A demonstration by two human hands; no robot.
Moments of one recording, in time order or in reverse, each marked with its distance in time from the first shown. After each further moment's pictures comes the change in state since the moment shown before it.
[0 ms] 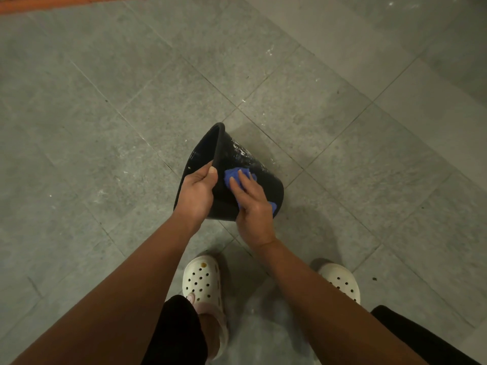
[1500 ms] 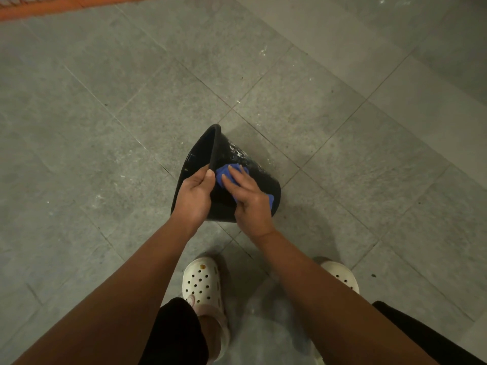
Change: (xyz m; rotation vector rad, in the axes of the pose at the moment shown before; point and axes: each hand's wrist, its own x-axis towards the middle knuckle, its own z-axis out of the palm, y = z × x) left_hand -0.004 -0.003 0.000 0.118 -0.047 0.041; right_hand 0.015 0.000 -0.008 0.073 -0.102 -0.010
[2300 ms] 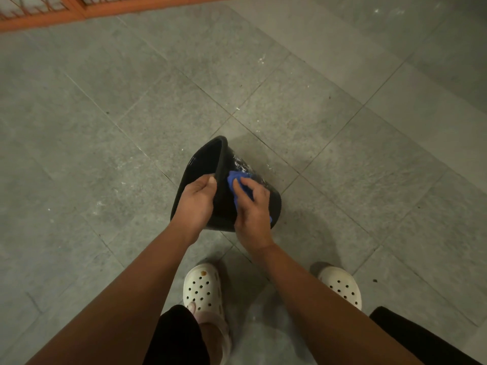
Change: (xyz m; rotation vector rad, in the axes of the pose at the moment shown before) left_hand 0.001 0.005 0.000 0.075 0.019 -0.098; right_hand -0.013 0.005 0.009 -0.145 0.206 0.006
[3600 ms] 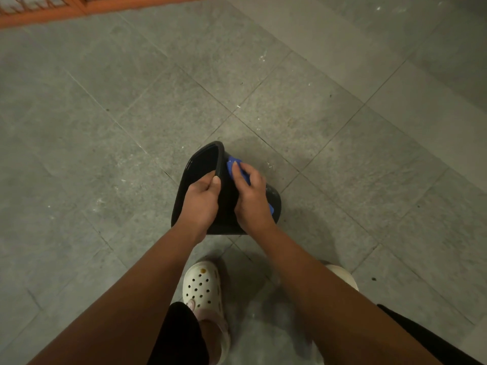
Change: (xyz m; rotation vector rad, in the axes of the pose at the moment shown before) left_hand -0.001 -0.004 0.010 -0.040 0.020 0.017; right_hand 0.028 -0.002 -0.002 -0.055 -0.194 0.055
